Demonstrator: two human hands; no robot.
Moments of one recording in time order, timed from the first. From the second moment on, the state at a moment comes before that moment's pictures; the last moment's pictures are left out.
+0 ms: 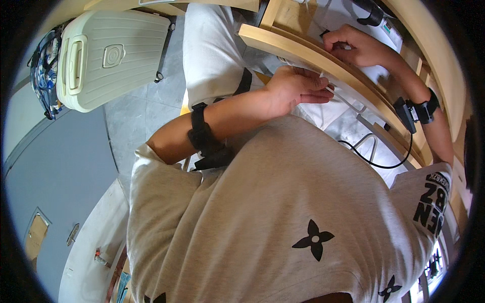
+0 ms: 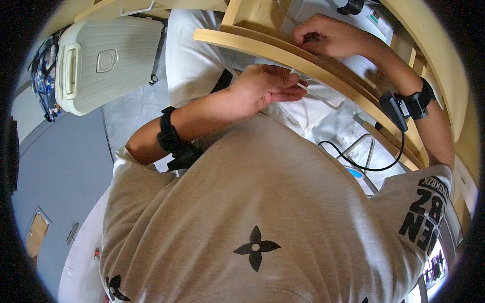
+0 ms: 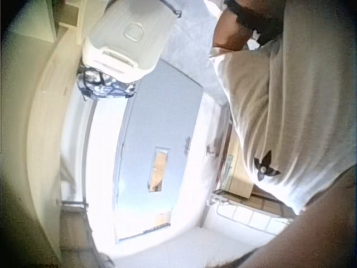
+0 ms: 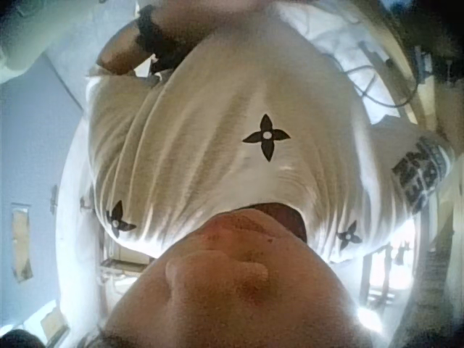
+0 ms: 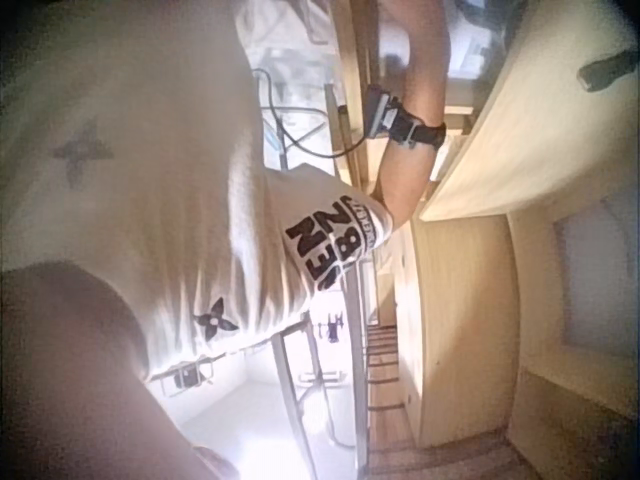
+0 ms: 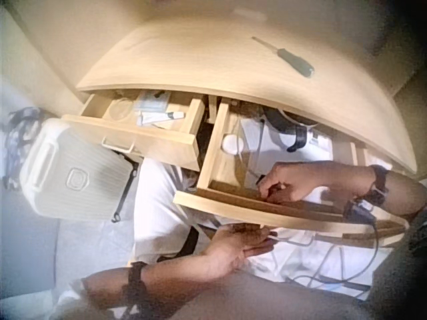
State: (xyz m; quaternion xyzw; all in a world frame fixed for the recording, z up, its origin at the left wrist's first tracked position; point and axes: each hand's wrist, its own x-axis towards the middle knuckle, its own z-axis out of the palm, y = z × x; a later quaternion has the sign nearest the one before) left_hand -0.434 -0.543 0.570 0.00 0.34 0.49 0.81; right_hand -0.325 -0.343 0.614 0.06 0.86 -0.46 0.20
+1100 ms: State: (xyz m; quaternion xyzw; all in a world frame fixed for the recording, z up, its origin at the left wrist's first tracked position) left_hand -0.422 -0.539 0.587 0.09 0.52 0.49 0.69; right_hand -0.335 -0.337 0.606 0.10 0.75 -0.57 0.32
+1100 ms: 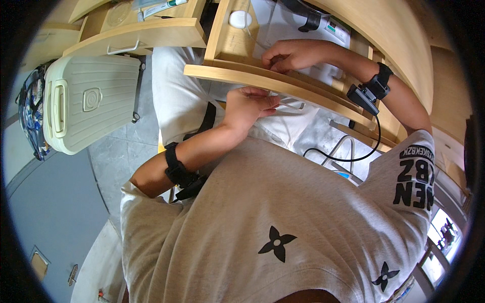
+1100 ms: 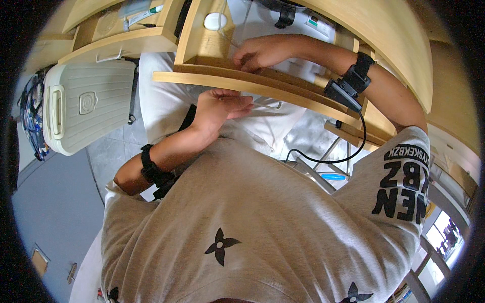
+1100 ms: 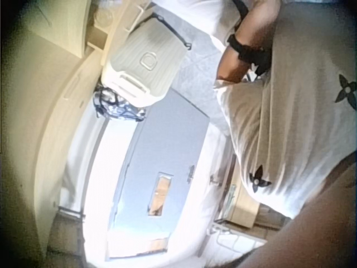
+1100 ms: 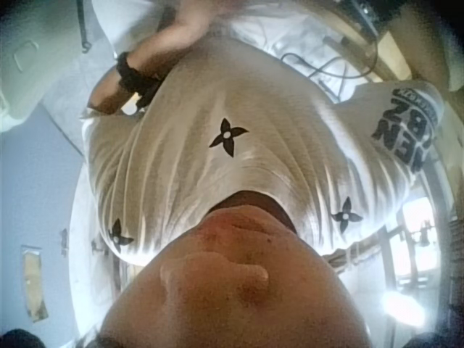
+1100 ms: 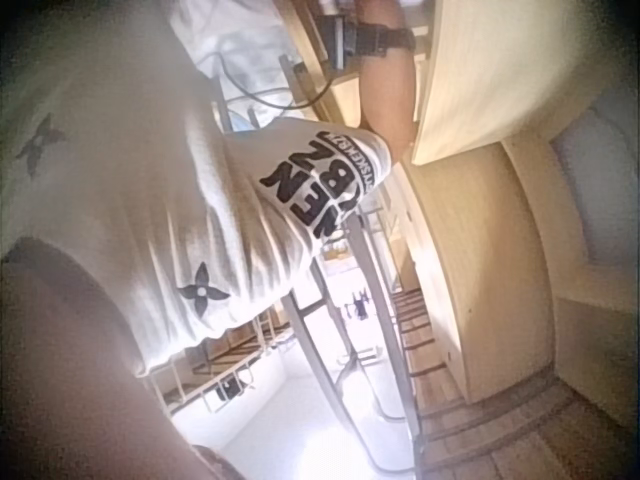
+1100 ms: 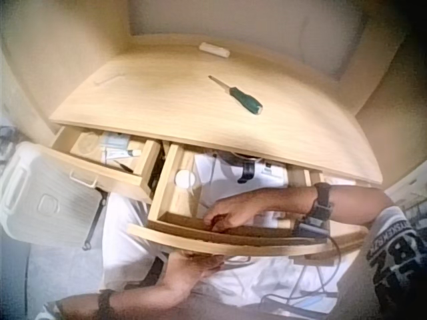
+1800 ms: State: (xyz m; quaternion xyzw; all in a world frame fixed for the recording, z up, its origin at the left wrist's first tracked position) left_hand -0.426 -0.551 0.587 0.14 0.51 0.49 0.69; right_hand -0.330 -0.355 0.612 0.06 0.82 -0.52 0.25
